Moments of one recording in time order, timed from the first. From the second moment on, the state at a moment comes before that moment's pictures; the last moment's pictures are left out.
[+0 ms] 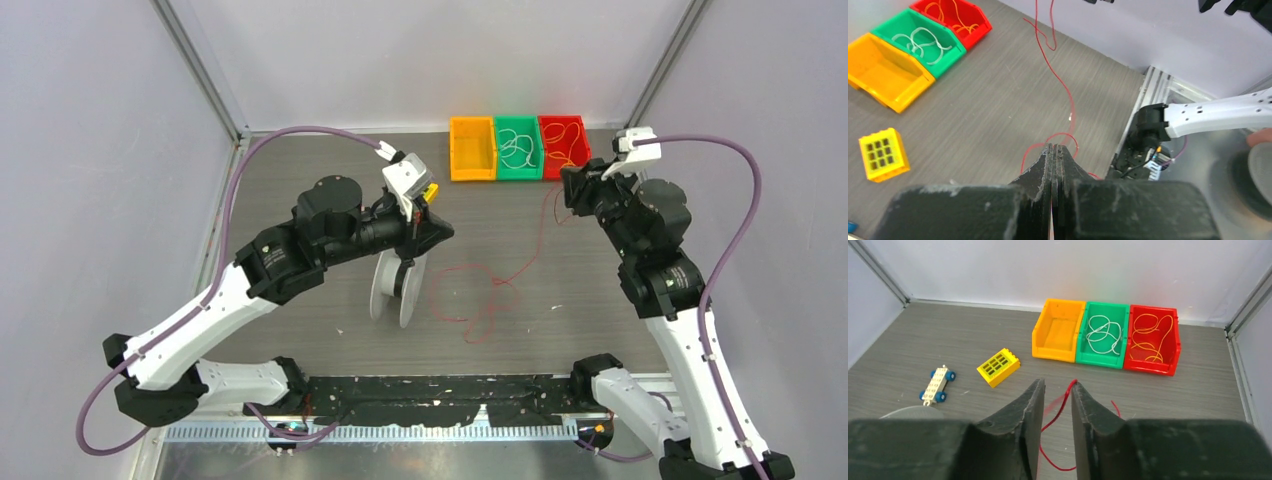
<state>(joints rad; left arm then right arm) -1.00 1.15 1.45 -0.49 0.12 -0.13 0.24 0.82 1.12 -0.33 0.01 0.10</state>
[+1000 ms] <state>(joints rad) -0.99 1.12 1.25 -0.38 -0.10 -0.05 0.23 0.76 0.95 -0.43 0.03 0.43</state>
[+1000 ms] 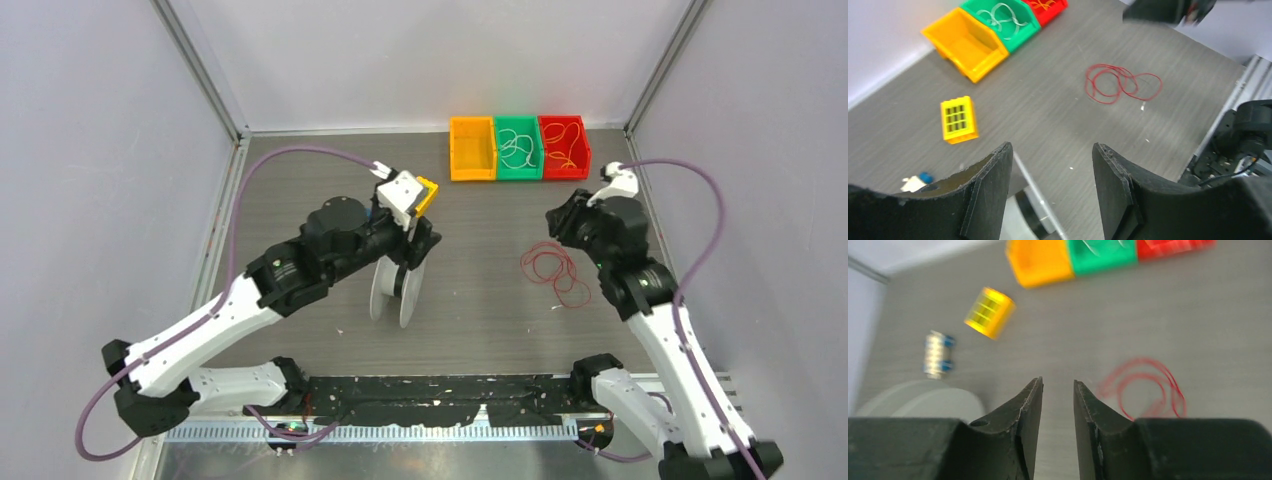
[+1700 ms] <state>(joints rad) -0.99 0.89 1.12 -0.54 -0.22 0.08 0.06 1.18 0.59 -0.25 0.10 0.48</state>
